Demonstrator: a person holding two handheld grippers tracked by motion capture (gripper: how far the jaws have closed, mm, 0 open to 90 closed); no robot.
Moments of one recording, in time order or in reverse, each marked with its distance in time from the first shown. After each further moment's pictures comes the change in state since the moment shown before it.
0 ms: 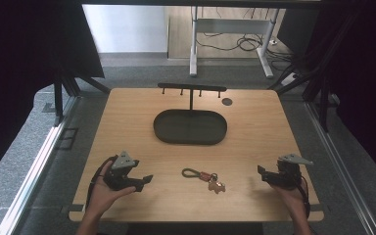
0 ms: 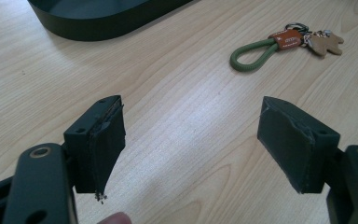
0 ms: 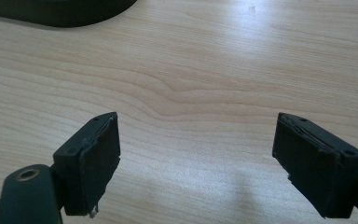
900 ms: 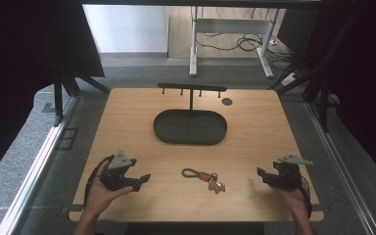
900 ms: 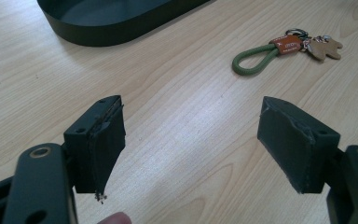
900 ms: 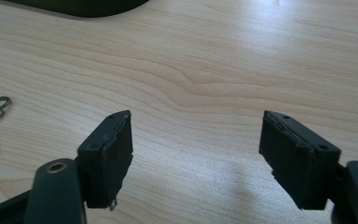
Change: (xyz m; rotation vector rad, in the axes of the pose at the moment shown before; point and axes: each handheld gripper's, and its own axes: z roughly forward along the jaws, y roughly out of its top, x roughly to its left) left arm 0.002 0.000 -0.011 -0.023 0.012 0.001; right arm 0.002 0.000 -0.004 0.024 0.069 -0.032
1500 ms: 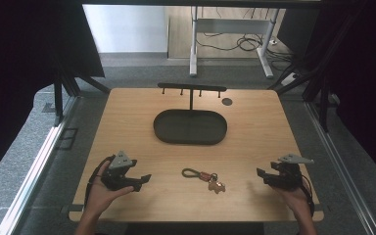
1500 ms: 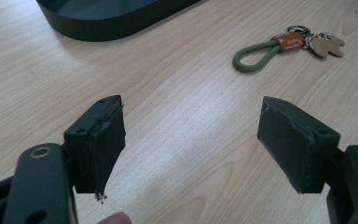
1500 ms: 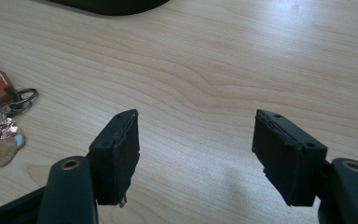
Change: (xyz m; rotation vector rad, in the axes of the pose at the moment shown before) left arm 0.002 -0.002 0.004 0.007 -0.006 -0.010; right arm 0.002 0.005 -0.007 0.016 0.053 -0.037
